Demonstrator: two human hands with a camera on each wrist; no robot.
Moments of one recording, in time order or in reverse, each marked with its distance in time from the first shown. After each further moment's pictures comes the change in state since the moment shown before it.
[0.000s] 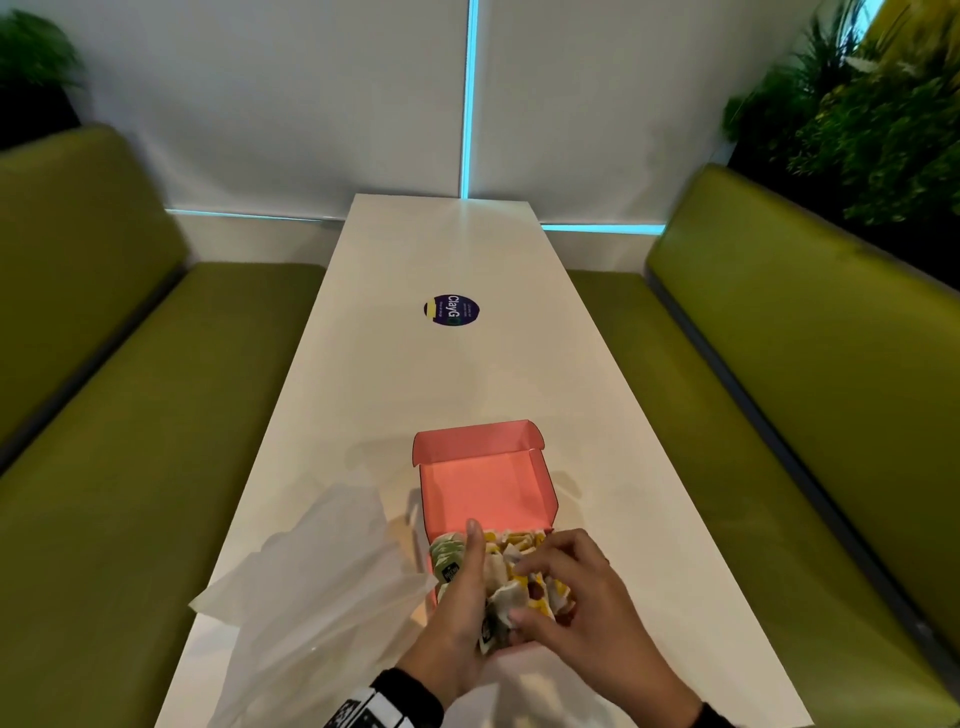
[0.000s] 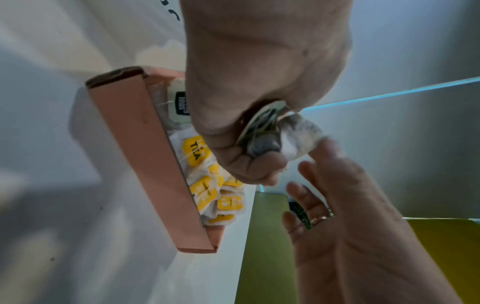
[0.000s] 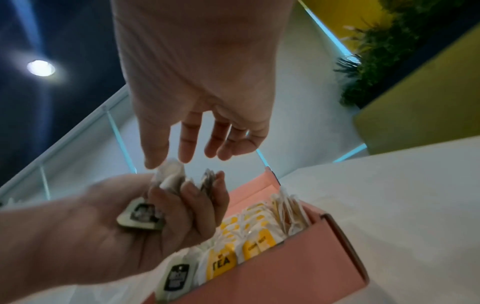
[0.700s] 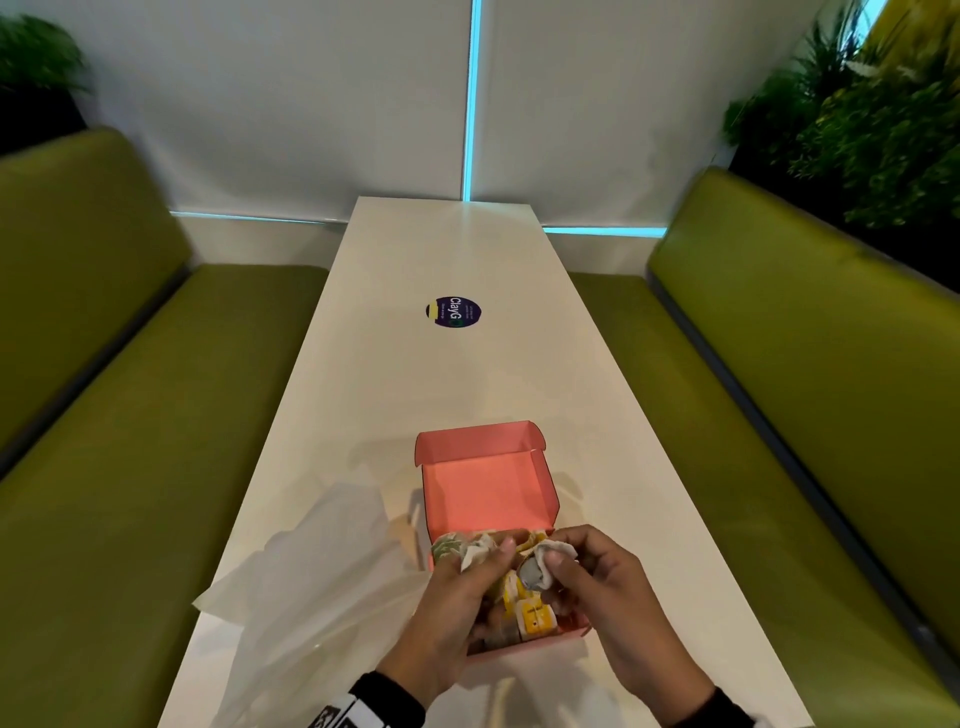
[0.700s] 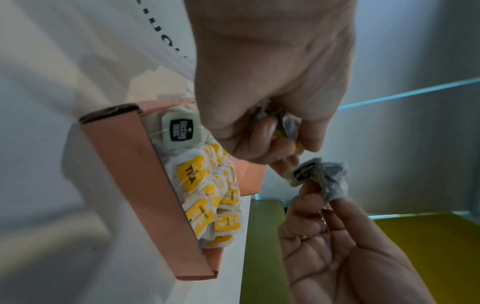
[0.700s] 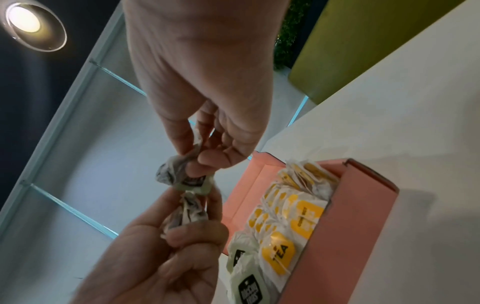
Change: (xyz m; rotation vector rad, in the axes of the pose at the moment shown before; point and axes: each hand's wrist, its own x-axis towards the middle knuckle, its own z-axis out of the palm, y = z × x) left_hand -0.012 0.005 -0.009 0.189 0.137 0.212; right_hand 0.008 -0.015 -0.008 0.682 0.135 0.391
